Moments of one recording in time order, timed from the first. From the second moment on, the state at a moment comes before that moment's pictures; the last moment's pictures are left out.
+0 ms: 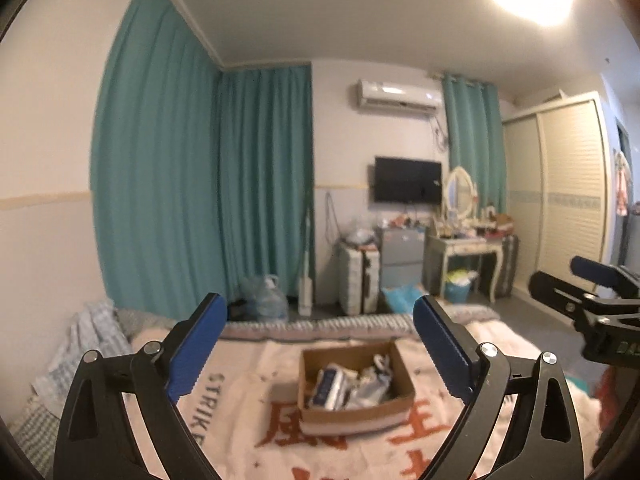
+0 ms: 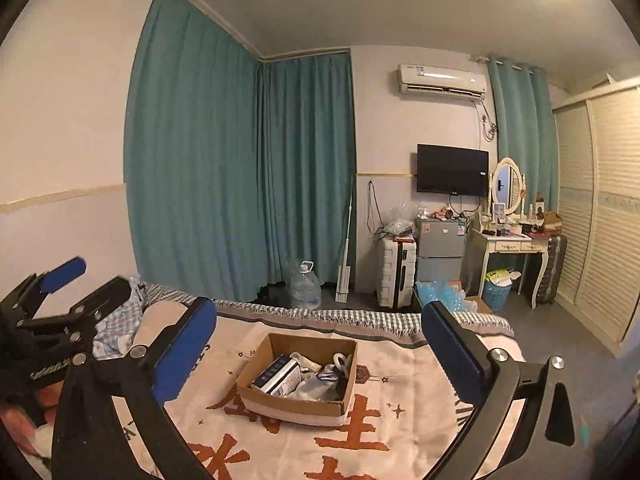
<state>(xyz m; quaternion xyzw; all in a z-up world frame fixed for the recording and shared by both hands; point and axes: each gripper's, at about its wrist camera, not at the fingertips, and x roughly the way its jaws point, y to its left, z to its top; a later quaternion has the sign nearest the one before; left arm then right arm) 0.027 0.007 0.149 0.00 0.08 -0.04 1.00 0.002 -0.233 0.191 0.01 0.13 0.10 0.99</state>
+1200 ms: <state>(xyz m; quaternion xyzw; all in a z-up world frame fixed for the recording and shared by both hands) 0.083 0.002 0.006 0.03 0.21 -0.02 0.98 0.085 -0.231 0.018 0.01 0.24 0.07 0.97</state>
